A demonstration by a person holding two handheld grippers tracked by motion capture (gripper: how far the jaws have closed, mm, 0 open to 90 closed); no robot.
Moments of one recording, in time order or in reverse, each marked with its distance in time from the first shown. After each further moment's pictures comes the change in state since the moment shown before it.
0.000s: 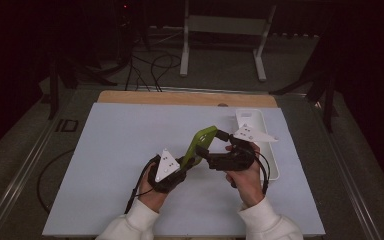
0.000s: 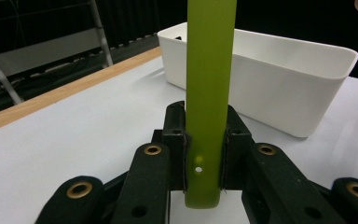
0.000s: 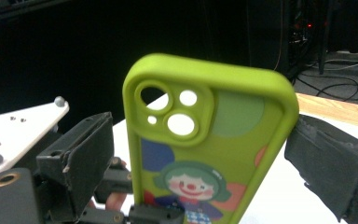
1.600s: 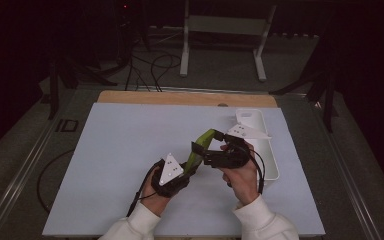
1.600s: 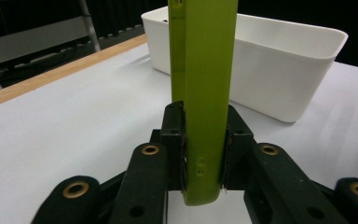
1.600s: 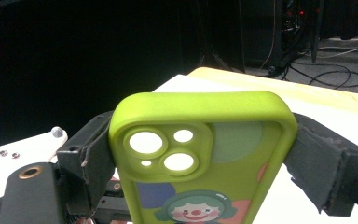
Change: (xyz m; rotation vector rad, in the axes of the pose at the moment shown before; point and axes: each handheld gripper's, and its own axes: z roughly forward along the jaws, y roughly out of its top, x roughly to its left) left arm -0.008 -0.010 0.006 0.039 -0.045 -0.009; right arm 0.005 0.002 0.011 0.044 -0.040 0.019
